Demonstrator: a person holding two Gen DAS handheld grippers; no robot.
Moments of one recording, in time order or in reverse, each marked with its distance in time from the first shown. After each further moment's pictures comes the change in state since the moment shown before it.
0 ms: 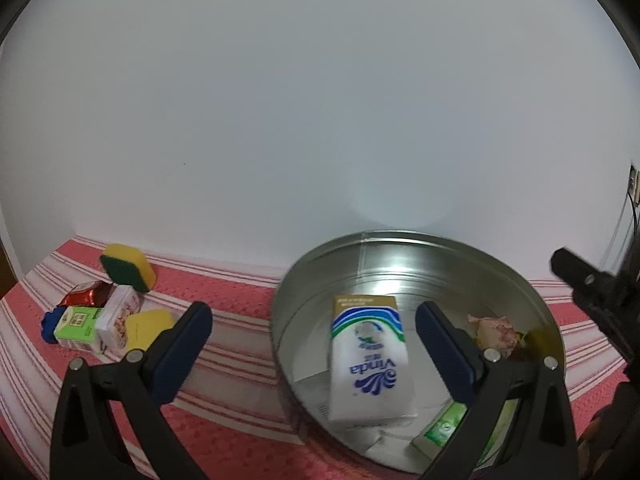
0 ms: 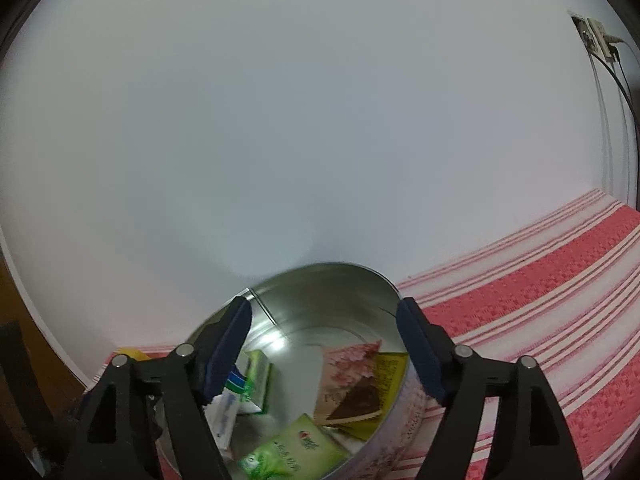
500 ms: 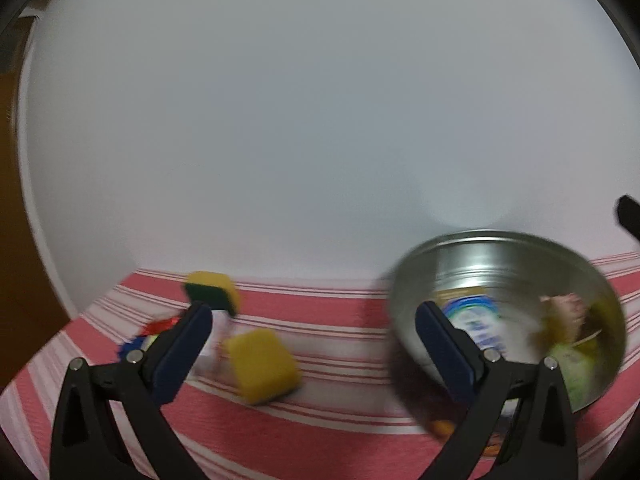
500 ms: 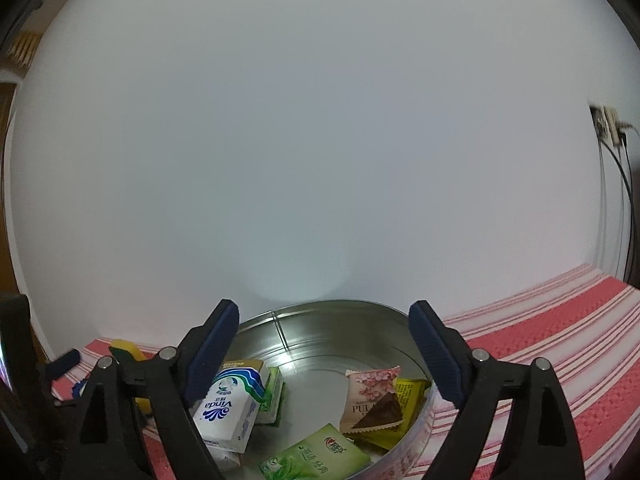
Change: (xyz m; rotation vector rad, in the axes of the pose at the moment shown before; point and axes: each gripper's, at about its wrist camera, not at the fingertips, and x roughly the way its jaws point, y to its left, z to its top) left arm -0.017 0.050 -0.008 0.107 -0.091 0.207; right arm -0.040 0.052 -0.021 -0.211 -0.182 -0.036
